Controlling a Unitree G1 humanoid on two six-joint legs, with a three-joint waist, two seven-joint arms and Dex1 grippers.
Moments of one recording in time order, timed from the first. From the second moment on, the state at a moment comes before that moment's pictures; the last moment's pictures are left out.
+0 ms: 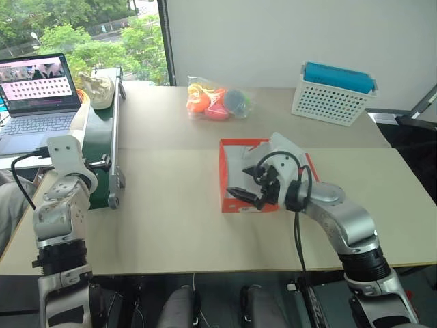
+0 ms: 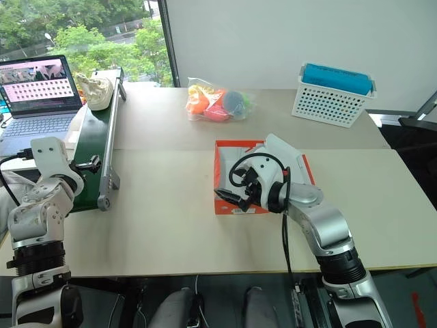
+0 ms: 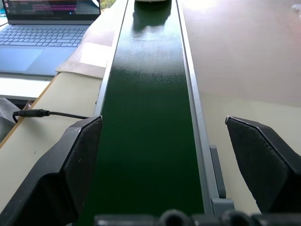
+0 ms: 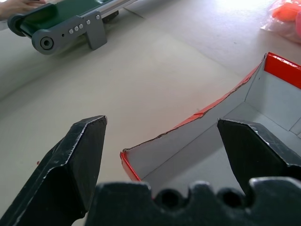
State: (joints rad) left arm -0.48 0.49 0.42 0.06 -0.24 0.75 -0.05; right arm -0.47 -0.47 0.15 -0.26 0.37 0.70 0.67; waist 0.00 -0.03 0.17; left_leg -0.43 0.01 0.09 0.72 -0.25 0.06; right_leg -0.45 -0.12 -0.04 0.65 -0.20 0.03
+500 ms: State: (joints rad) left arm -0.55 0.56 0.42 0.14 -0.23 0.81 -0.05; right arm -0.47 -0.46 0.15 -0.25 0.36 0.70 0.66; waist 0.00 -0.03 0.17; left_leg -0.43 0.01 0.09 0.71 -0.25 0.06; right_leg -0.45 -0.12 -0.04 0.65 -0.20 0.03
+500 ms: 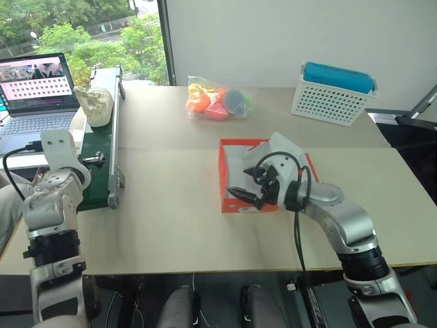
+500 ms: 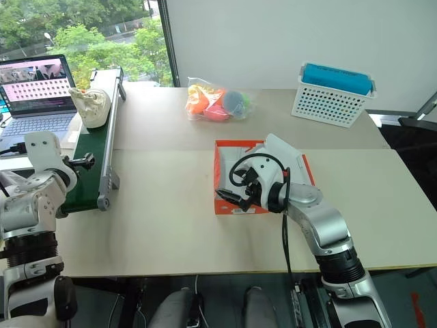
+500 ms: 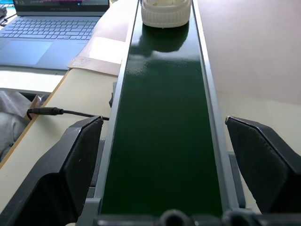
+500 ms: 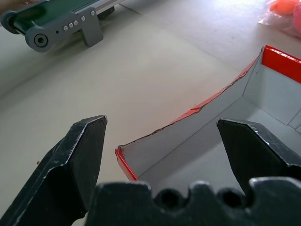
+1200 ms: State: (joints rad) left arm -0.58 0.57 0.39 0.22 -0.22 0.77 -0.06; right arm -0.48 -0.46 0.14 -0.25 0.37 0.70 0.64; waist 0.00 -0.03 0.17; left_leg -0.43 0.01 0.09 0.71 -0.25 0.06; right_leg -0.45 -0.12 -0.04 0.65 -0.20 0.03
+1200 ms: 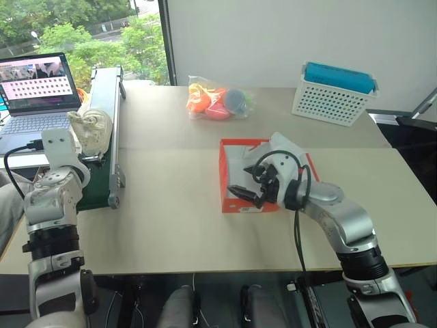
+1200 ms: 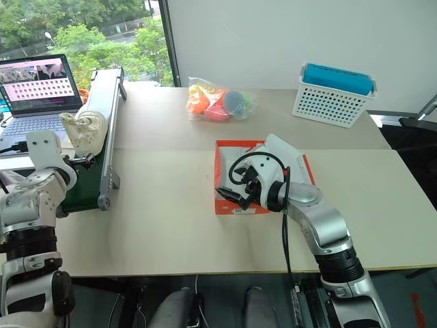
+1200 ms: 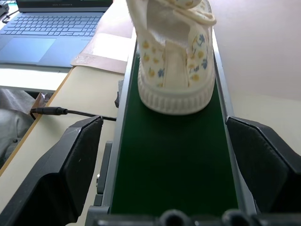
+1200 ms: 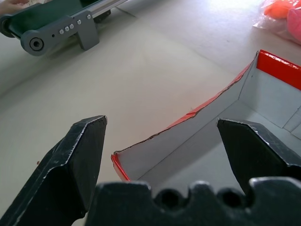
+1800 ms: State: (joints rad) left arm -0.59 0.52 0.34 0.28 -0.20 0.73 -0.08; right arm -0.47 -0.45 0.10 -0.27 0.38 0.70 0.61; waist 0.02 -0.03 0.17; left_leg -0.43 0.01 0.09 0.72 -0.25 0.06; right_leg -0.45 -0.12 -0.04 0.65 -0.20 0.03
